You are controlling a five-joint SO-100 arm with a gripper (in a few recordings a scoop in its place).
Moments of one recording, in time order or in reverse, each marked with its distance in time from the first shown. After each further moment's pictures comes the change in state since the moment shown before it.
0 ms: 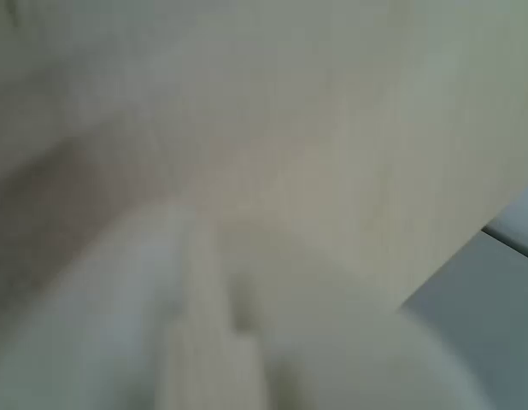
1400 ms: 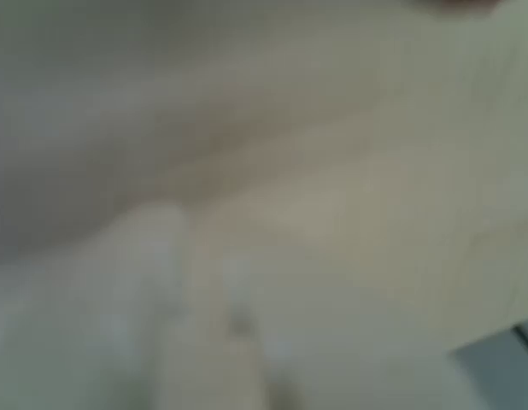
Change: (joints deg) arm -3.8 -87.1 -62.6 -3.9 0.0
